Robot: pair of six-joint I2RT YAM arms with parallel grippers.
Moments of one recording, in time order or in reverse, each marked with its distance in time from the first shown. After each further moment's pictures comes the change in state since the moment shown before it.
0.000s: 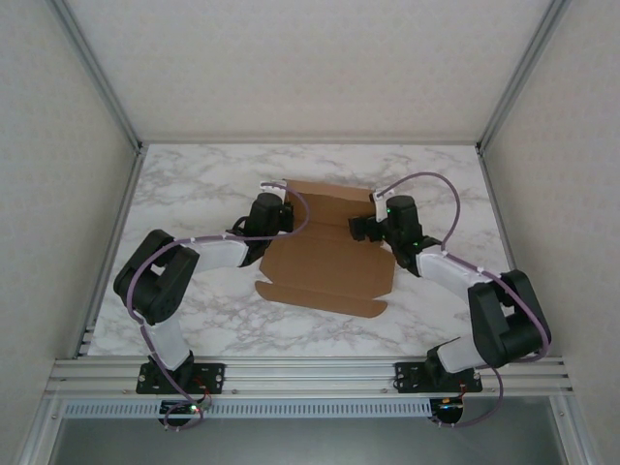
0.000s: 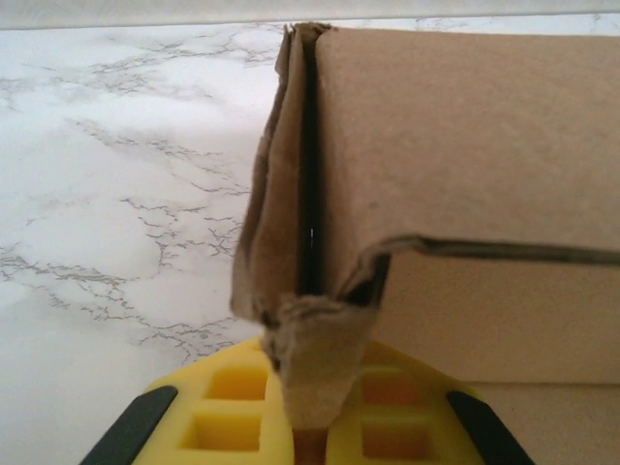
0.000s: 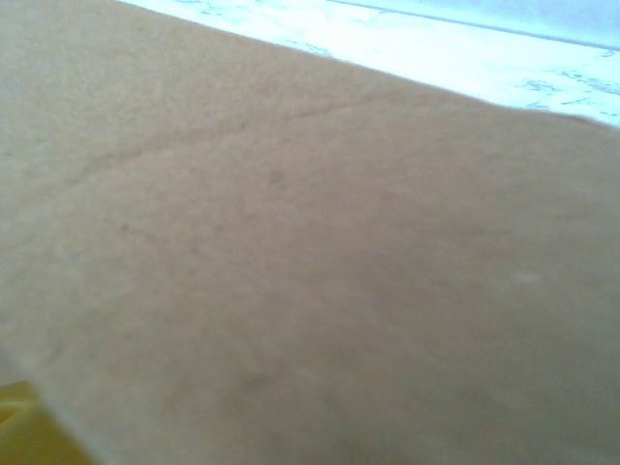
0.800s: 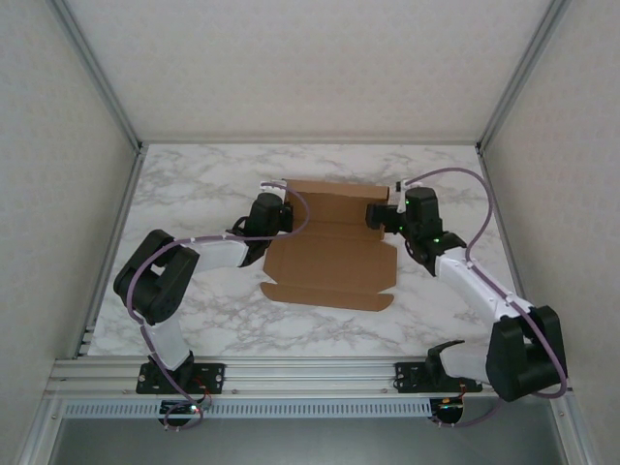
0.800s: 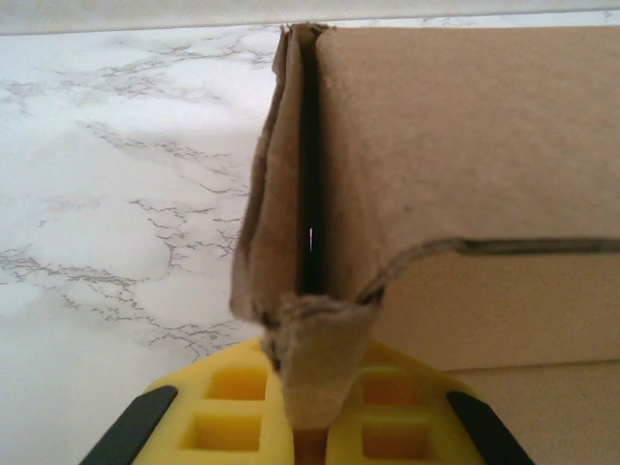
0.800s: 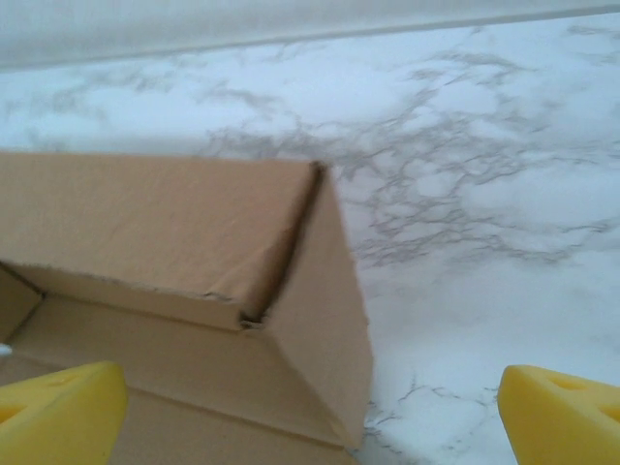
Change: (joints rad) left arm -0.001 0.000 0.000 -0.003 -0.016 0.011; right arm -0.064 -0.197 0.083 -0.280 0.073 0.244
